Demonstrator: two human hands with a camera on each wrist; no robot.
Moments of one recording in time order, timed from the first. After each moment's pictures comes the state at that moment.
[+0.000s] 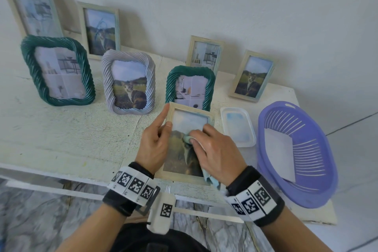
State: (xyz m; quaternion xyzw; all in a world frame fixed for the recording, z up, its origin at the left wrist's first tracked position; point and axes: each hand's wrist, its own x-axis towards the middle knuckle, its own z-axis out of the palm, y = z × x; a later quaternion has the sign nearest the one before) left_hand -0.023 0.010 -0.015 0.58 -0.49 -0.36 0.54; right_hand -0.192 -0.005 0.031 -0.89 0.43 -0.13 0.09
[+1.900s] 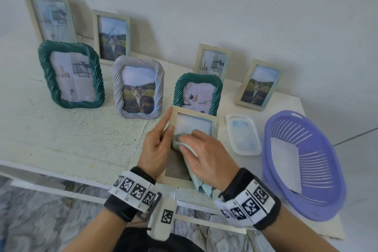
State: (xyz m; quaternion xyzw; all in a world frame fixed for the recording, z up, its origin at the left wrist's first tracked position) left_hand -0.012 0.011 -0.019 0.54 -0.48 -0.37 0.58; right_hand -0.162 -0.004 0.040 -0.89 0.38 -0.14 0.19
